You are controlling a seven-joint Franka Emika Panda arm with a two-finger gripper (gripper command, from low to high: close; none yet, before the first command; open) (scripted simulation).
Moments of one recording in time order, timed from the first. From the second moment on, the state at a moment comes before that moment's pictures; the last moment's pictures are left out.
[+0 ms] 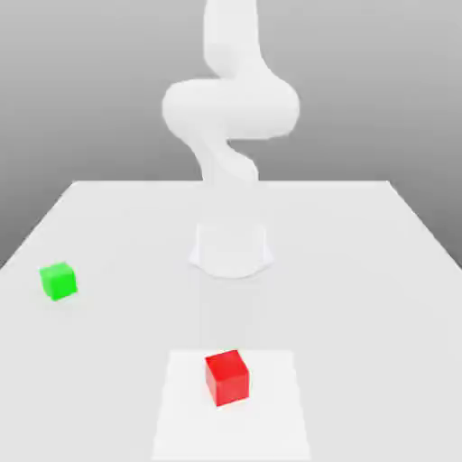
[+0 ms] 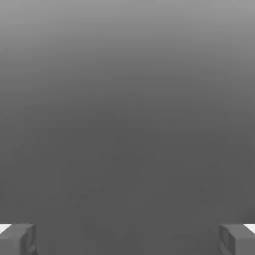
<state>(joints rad) -0.01 -0.72 0.02 -2.35 -0.04 2.35 0.79</state>
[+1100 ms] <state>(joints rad) -0.02 0.25 0.00 -2.74 0.00 2.99 0.41</state>
